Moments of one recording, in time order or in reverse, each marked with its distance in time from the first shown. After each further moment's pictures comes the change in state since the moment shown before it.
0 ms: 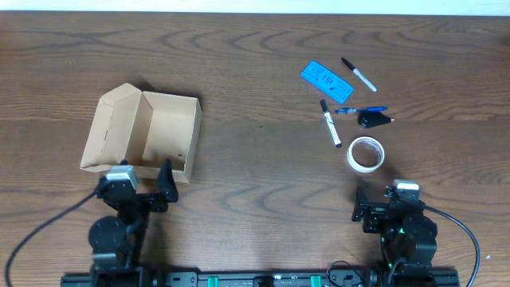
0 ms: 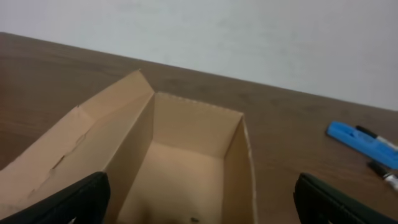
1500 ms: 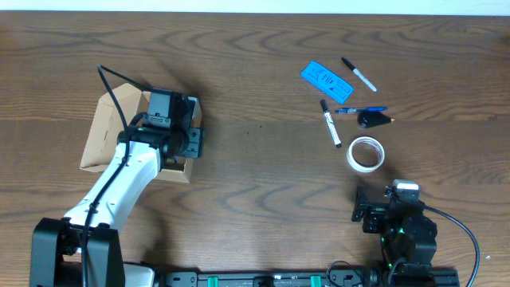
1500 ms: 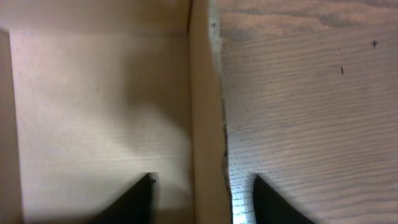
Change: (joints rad) left arm -0.212 1.385 0.749 -0.332 0.004 0.161; right arm 0.000 0.000 -0.002 0.000 0.000 0.000
